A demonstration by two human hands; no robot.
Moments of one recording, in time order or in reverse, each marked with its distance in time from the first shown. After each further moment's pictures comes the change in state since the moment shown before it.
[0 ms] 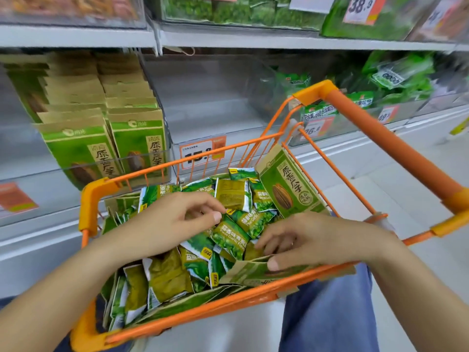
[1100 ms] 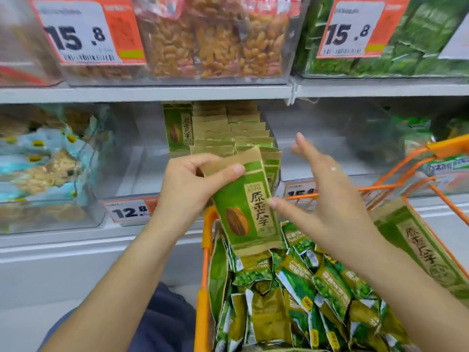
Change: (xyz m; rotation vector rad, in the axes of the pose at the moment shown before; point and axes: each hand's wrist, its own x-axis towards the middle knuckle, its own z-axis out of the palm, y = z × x) left_hand -0.040 0.005 -0.102 -0.471 0.924 -0.031; right_hand 0.111 -0.124 -0.017 -0.203 0.954 -0.409
